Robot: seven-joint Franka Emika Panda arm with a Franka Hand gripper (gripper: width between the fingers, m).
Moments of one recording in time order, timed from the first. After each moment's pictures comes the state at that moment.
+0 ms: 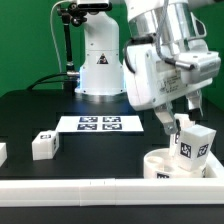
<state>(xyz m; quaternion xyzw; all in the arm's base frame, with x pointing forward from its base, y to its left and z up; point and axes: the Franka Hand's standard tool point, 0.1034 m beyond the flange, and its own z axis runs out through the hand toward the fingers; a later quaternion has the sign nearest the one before) 0.637 0.087 0.103 -0.41 0.89 0.06 0.16</state>
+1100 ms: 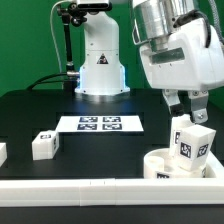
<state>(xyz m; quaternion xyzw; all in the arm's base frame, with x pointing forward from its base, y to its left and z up) 0.641 0.087 0.110 -0.76 0.63 0.00 0.14</state>
